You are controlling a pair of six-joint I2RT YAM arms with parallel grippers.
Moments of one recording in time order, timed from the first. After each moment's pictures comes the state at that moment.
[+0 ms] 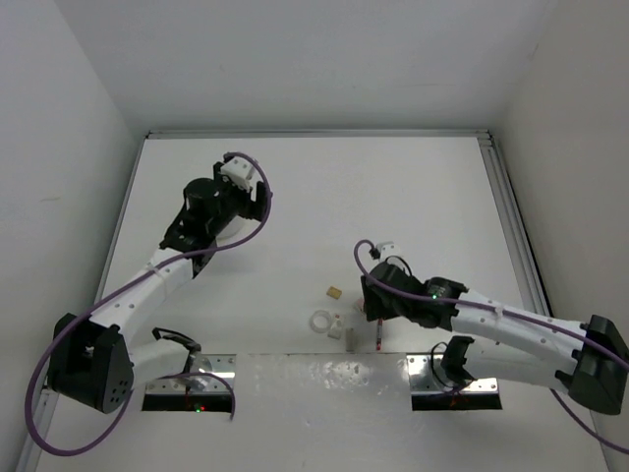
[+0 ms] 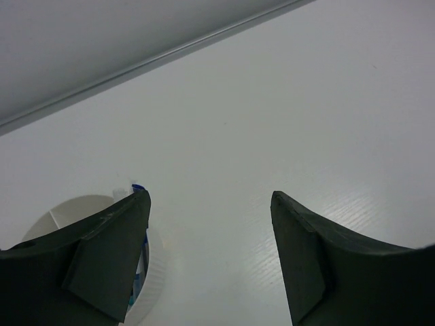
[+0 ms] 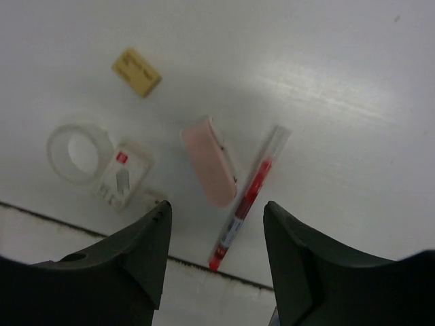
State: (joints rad) left arm -0.33 1.15 0.77 0.18 0.12 0.10; right arm 0.93 1.01 0.60 -0.59 0.31 0.63
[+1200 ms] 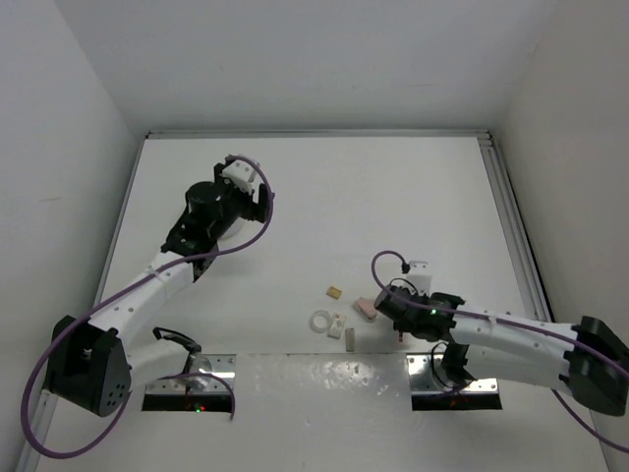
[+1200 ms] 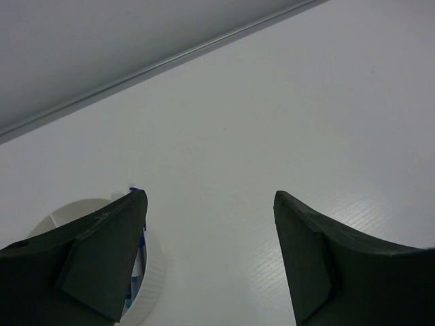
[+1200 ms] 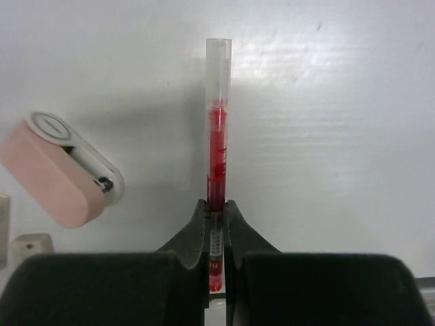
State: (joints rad) left arm -0.36 1.14 0.74 0.21 0.07 0.11; right arm 1.03 0.99 0.36 -0.66 0.50 1.04
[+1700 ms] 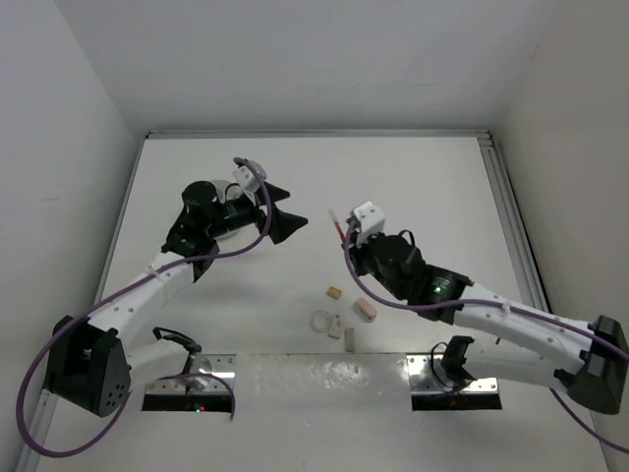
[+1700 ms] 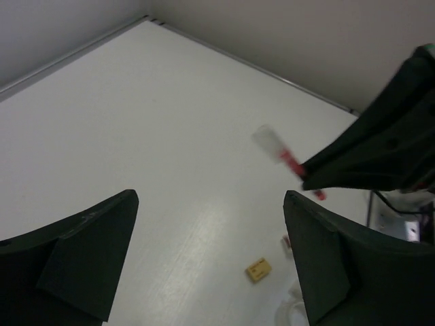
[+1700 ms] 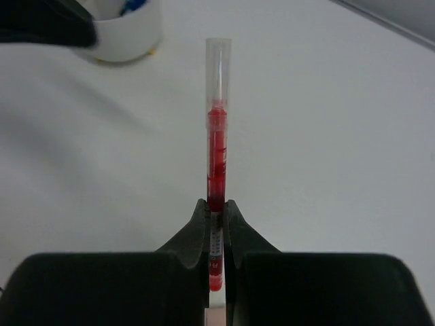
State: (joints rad) left arm -0.36 1.13 0.74 0.33 0.68 -0.12; right arm 0.99 0.96 0.67 -0.10 0.44 0.13
